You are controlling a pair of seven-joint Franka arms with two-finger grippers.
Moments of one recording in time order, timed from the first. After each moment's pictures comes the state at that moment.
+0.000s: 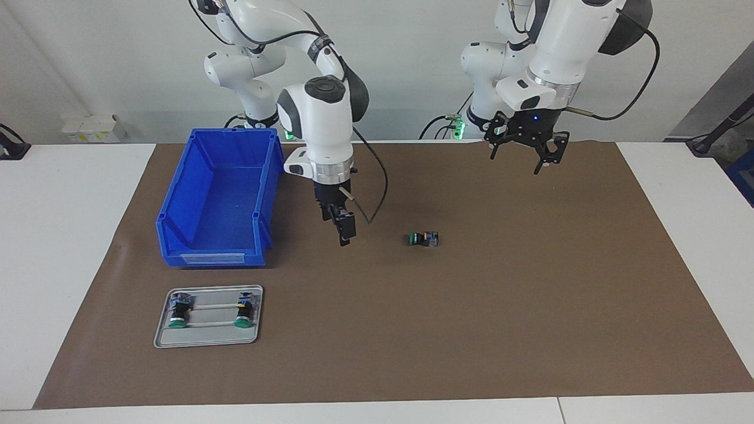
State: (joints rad) left arm -0.31 -0.07 -0.03 -1.72 -0.01 1.79 0.28; right arm 0.48 0.21 -0.08 -1.76 -0.12 2.15 1.47
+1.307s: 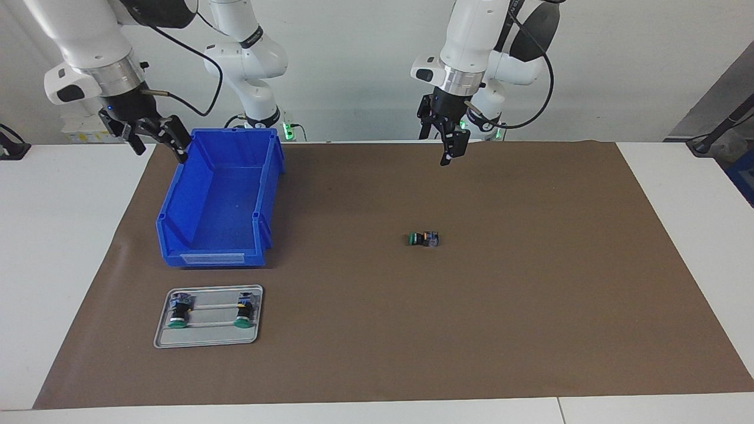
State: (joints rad) left arm -0.56 -0.14 -0.05 -1.87 -0.08 1.89 0.66; right arm 0.02 -0.06 -0.09 -1.57 -0.02 1.54 0.18
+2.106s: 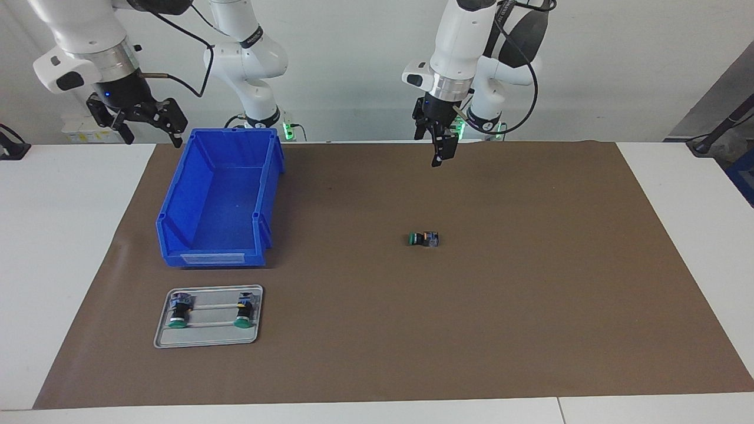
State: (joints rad) left arm -0.57 -0.11 -0.05 -1.91 -0.08 1.90 0.69; right arm 0.02 -0.06 -0.09 -1.54 -0.06 1.48 0.01
